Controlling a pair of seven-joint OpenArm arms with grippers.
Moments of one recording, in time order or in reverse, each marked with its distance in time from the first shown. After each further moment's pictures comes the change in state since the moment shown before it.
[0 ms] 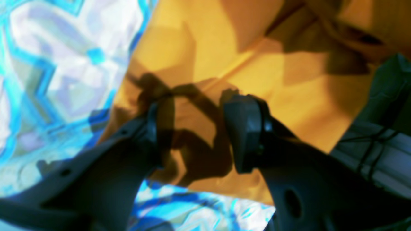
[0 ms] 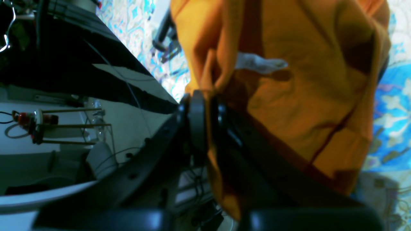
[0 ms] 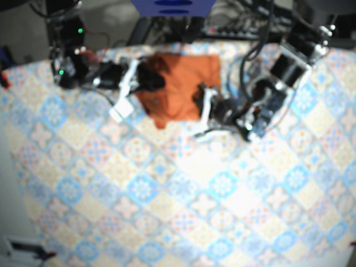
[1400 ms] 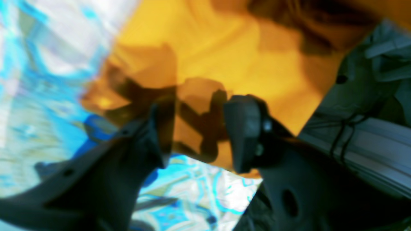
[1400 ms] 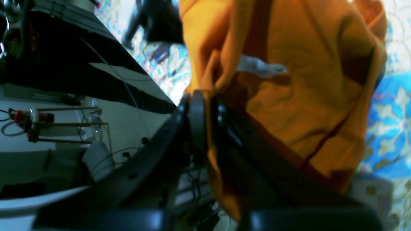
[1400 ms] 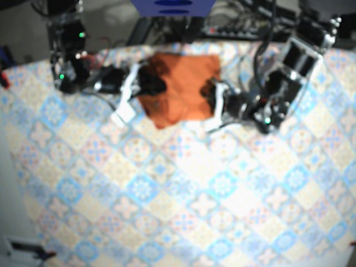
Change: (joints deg) left arm 5.6 -4.7 -5.4 6.4 -7.1 0.0 2.9; right arm 2.4 -0.9 0.1 0.0 0.0 0.0 -1.6
